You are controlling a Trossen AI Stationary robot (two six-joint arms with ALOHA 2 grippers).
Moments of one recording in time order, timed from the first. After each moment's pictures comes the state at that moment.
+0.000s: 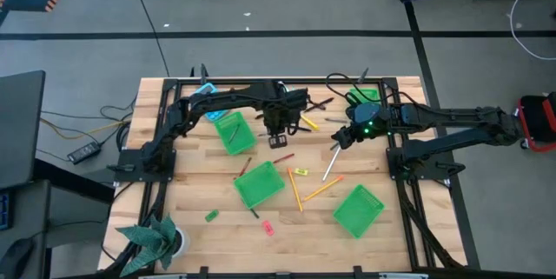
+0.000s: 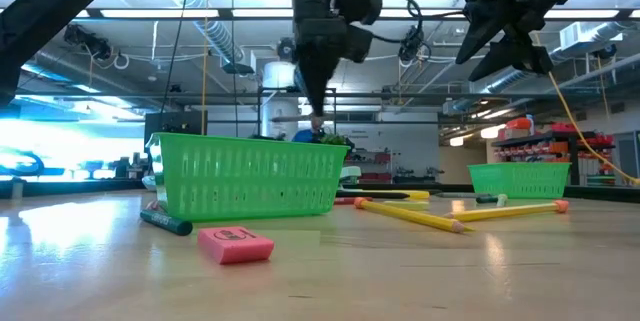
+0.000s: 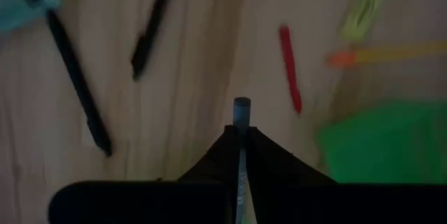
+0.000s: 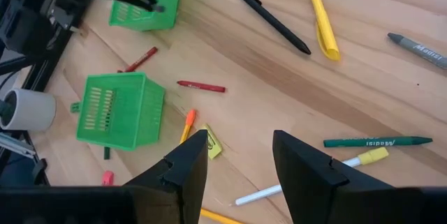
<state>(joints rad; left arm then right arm) 0.22 2.19 2.10 -1.35 0.03 0.09 -0.11 0.93 0.78 -0.65 0.07 0.91</state>
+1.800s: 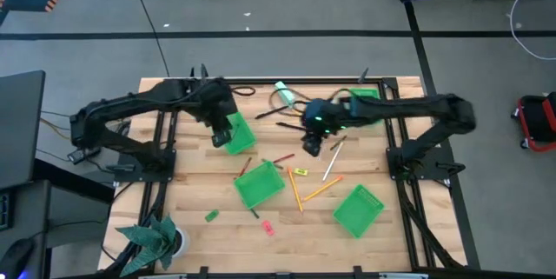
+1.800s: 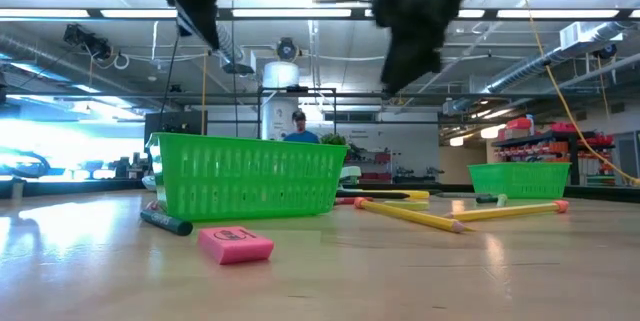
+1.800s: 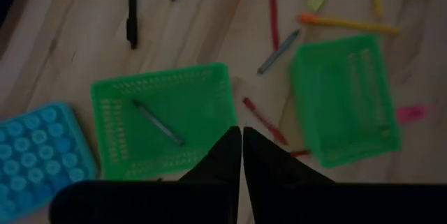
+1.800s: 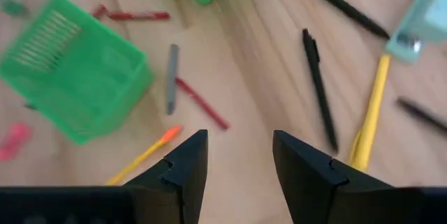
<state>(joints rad) 0.29 1.29 1.28 -1.06 0.08 -0.09 -0.14 1.52 1.21 -0.67 0.02 0.29</state>
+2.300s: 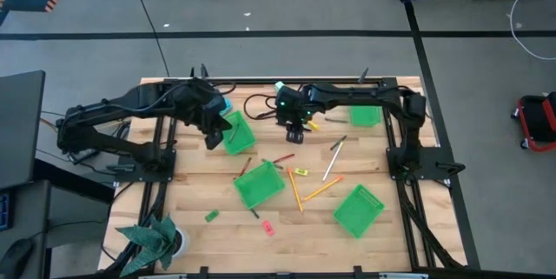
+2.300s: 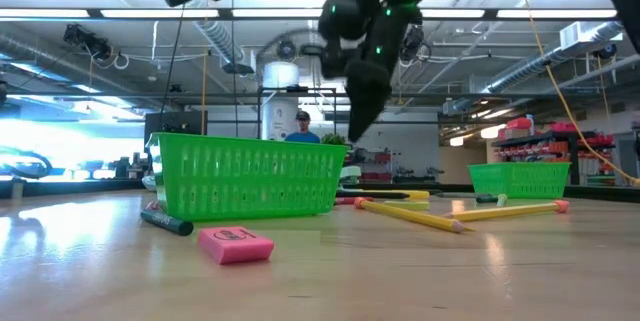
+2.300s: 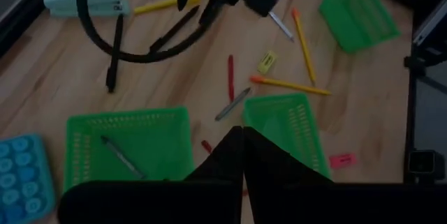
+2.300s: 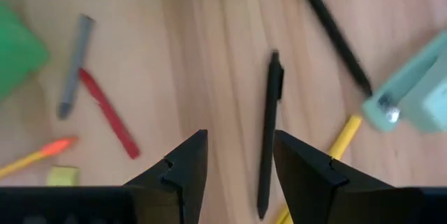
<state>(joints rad) 0.20 1.14 1.28 -0.96 0.07 -0.27 -0.29 1.92 1.53 -0.82 -0.02 -0.10</state>
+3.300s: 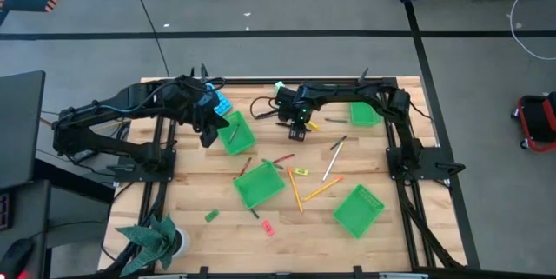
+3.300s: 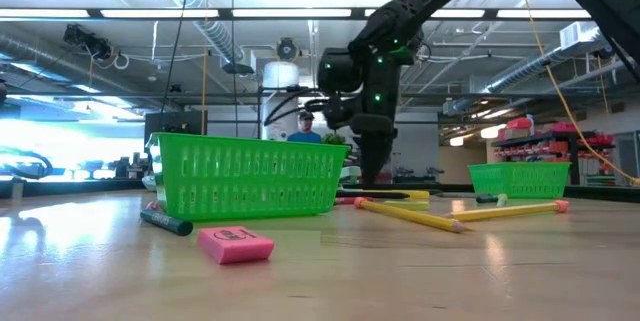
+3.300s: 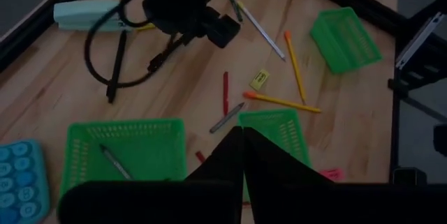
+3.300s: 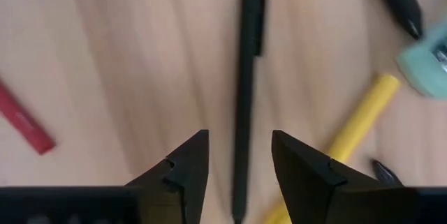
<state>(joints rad) 0.20 1.08 1.28 -0.94 0.06 -0.32 -0.37 2.07 1.53 -0.84 -0.04 -0.13</state>
